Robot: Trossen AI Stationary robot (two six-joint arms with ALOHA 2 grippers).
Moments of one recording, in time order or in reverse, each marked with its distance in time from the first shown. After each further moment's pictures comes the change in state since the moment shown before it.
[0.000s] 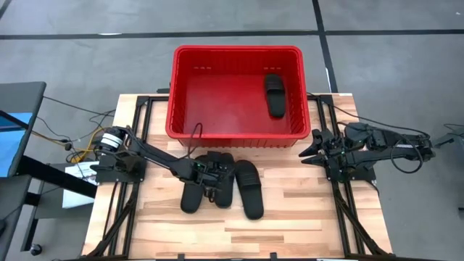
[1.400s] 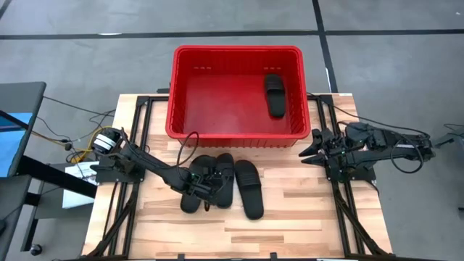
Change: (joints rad) left arm -0.127 -0.051 0.002 -0.003 -0.190 -0.154; right arm 0.000 0.000 0.000 0.013 0.000 0.002
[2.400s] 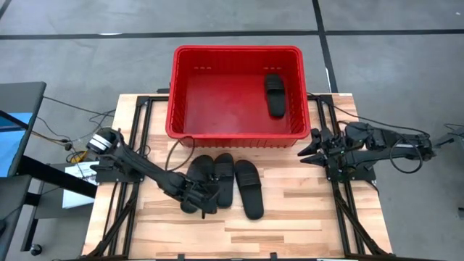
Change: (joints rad) left arm -0.077 -0.034 -0.009 0.088 0.008 -0.086; right arm 0.000 0.019 0.000 0.047 0.001 0.000
